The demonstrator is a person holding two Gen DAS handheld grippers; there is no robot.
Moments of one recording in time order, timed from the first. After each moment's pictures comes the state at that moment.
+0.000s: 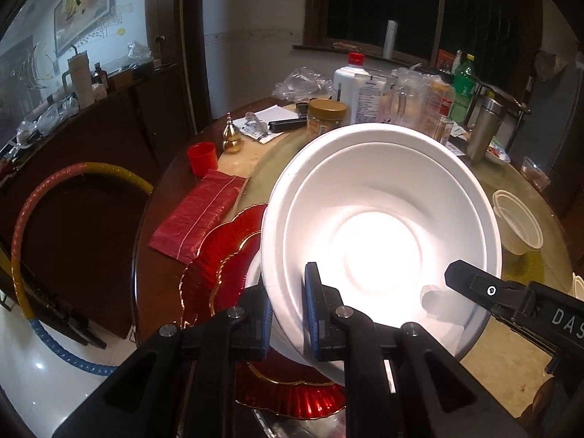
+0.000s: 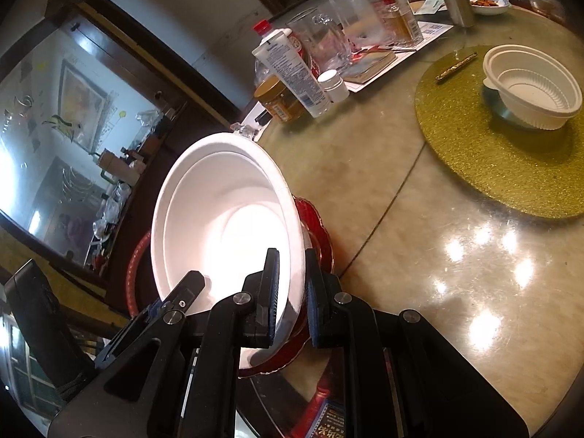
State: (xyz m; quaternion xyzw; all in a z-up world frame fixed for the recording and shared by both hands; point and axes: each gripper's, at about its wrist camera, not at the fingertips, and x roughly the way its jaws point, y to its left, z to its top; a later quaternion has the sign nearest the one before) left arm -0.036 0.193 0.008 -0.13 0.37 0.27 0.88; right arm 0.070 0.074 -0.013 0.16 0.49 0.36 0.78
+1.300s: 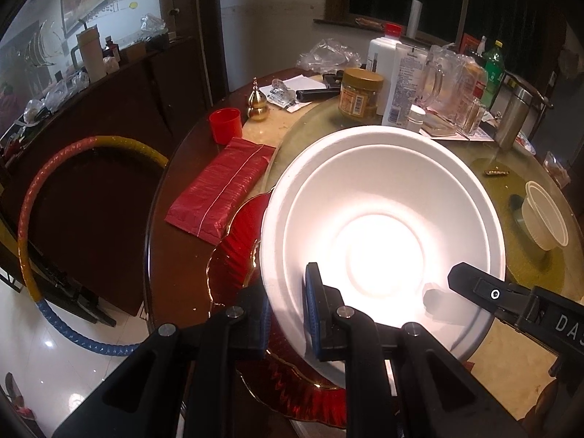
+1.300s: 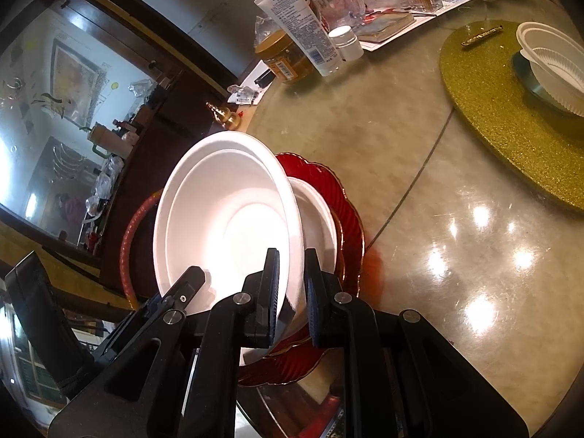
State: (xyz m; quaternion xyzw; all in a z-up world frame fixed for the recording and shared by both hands) left arm -0.035 0.222 -0.014 -0.15 0.42 0.30 0.85; right arm 0.077 0.113 -0.038 0.13 0.54 0.37 0.74
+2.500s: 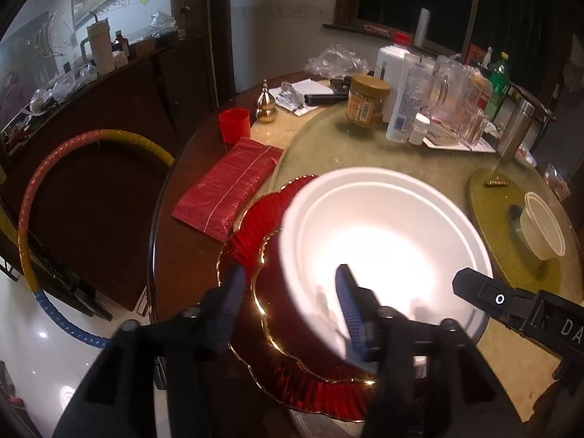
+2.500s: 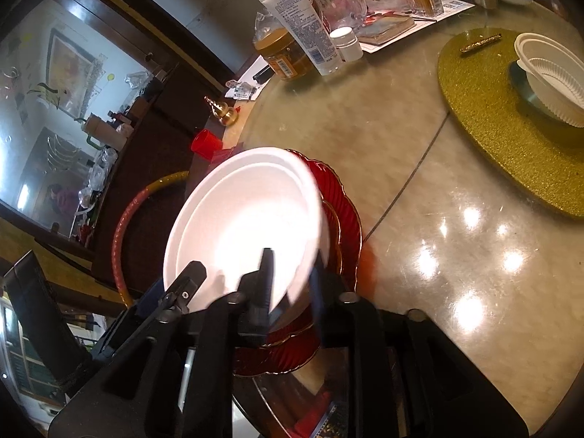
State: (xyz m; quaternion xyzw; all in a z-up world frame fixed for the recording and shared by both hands) left arm -0.047 0.223 -0.010 -0.17 0.40 0.31 0.85; right arm 0.072 0.114 -0.031 0.11 0.54 0.37 0.75
